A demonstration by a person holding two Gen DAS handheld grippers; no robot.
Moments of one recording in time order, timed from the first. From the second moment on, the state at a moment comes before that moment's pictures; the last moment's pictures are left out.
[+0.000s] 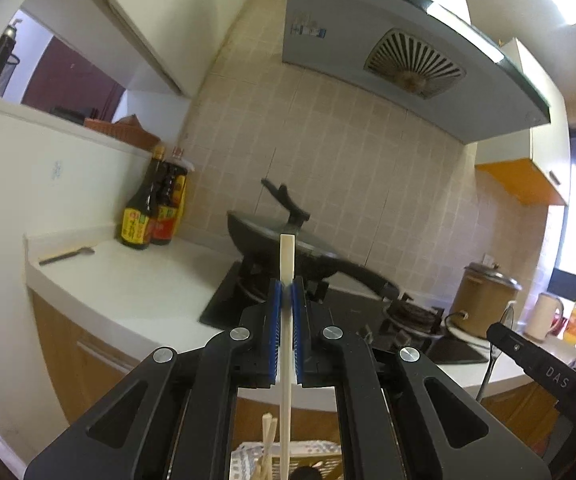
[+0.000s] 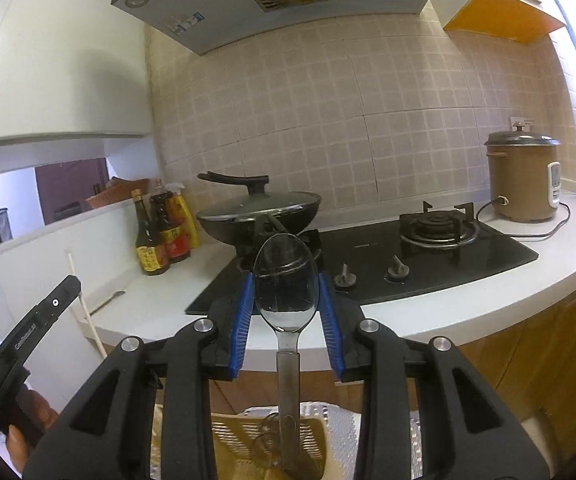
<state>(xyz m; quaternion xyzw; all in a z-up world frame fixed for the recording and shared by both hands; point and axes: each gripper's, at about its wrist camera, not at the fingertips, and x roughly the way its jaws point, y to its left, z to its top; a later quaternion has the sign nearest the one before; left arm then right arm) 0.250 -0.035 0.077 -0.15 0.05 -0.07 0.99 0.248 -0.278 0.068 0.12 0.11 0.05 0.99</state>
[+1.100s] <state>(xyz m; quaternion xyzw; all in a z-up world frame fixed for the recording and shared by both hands) 0.149 0.011 0.033 -0.14 0.24 -0.14 0.95 0.127 -0.253 0.034 0.08 0.20 0.07 0.97</state>
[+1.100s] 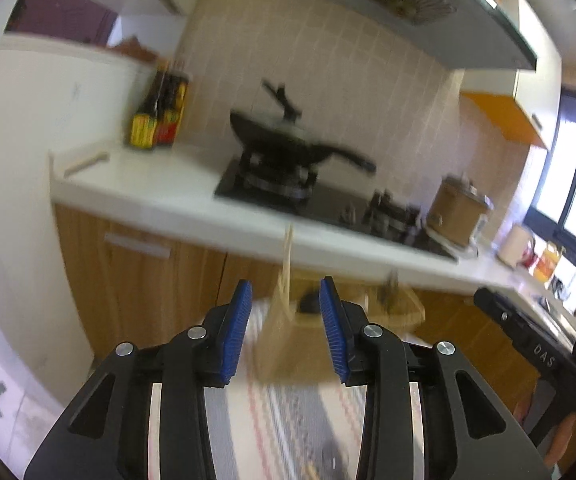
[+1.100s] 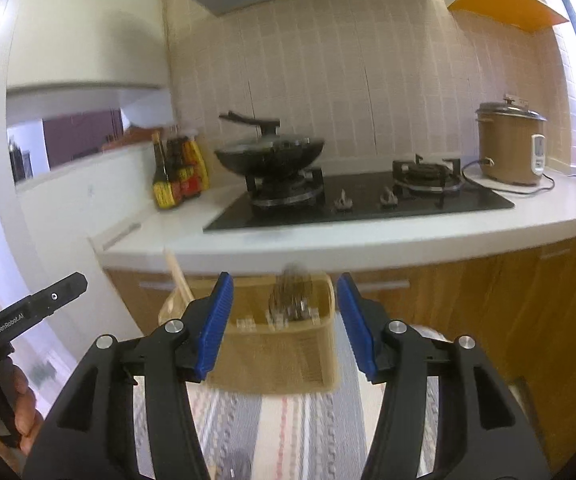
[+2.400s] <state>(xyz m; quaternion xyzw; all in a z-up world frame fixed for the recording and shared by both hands) 0.118 -0.104 -0.132 0.05 0.48 -0.08 0.87 0.106 -0.268 -0.103 0.15 0.50 0.09 0.85</state>
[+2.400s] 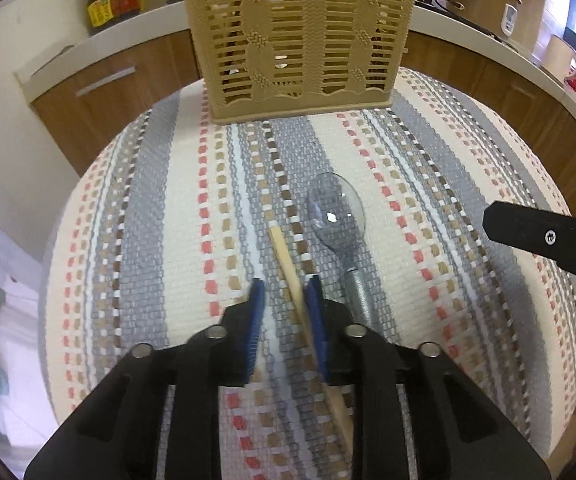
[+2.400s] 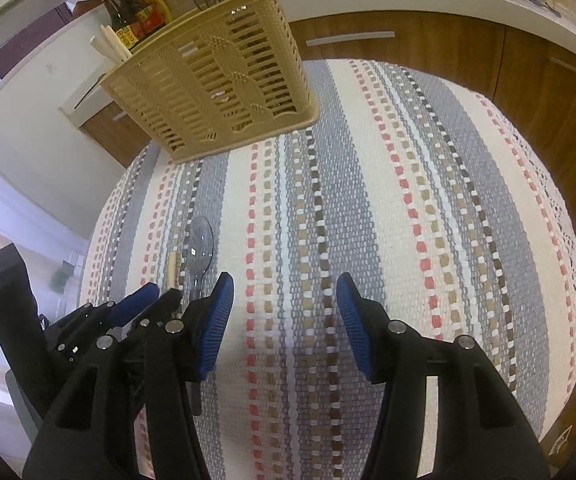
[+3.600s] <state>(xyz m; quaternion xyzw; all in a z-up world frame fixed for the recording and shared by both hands) 0.172 0.001 -0.128 -0.05 0.55 -0.18 0.81 0.166 -0.134 -0.132 -0.01 0.55 0.05 0.84</state>
